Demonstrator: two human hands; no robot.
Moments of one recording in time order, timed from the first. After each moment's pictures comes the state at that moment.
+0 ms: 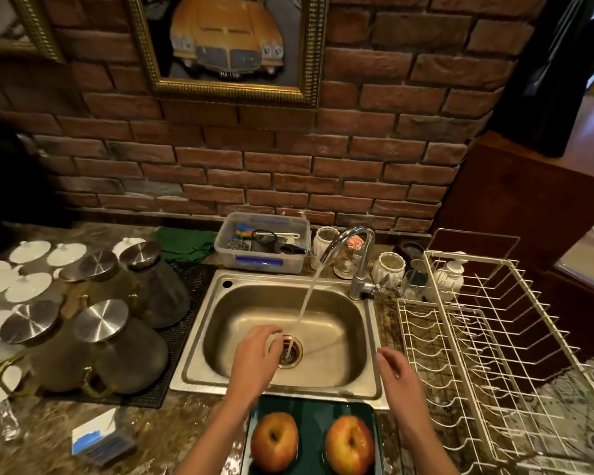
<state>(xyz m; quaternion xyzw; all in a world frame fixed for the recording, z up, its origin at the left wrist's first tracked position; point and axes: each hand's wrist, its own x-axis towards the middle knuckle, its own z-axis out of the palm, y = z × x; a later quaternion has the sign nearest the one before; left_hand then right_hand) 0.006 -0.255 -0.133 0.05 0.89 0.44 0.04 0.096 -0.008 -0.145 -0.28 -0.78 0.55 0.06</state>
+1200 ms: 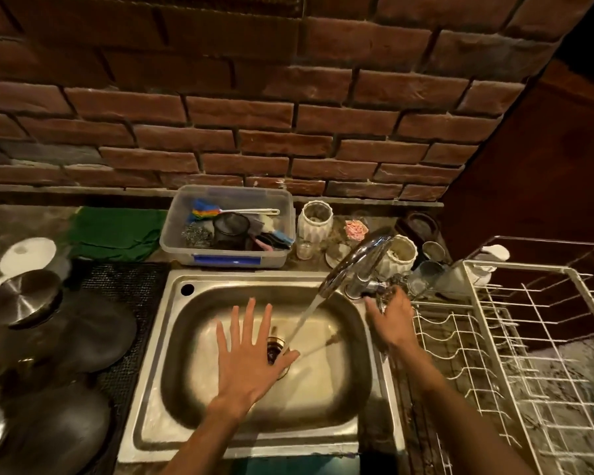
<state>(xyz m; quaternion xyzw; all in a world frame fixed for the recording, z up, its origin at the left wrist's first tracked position) -0.146 -0.222 -0.254 0.15 0.98 0.12 0.10 -0.137 0.088 -0.247 -0.34 -0.88 0.33 -0.05</state>
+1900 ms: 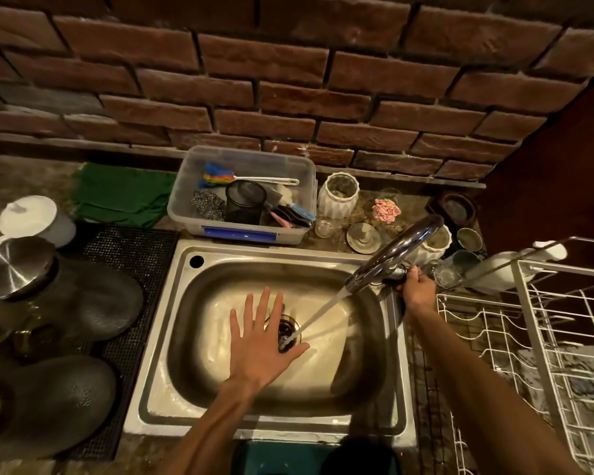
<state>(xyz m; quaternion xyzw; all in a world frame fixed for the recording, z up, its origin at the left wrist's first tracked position) -0.151 -0.220 -0.295 0.14 0.97 0.12 0.17 -0.194 0.109 -0.283 -0.53 -0.65 0.54 0.05</state>
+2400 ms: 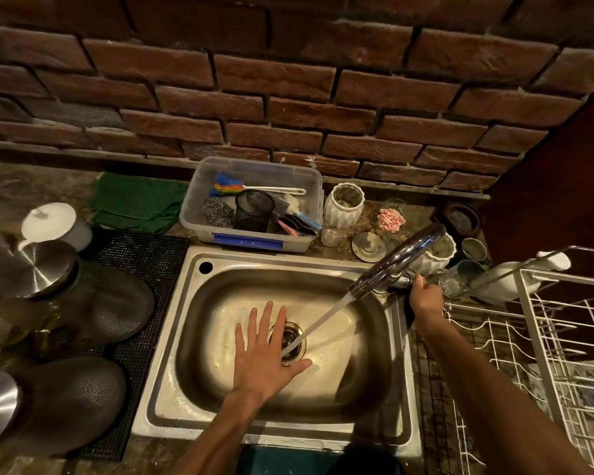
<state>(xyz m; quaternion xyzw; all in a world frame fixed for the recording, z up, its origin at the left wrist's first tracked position) -0.142 -0.225 -0.286 0.13 0.96 0.10 0.23 -0.195 0.118 -0.277 -0.52 -0.72 0.47 0.02</state>
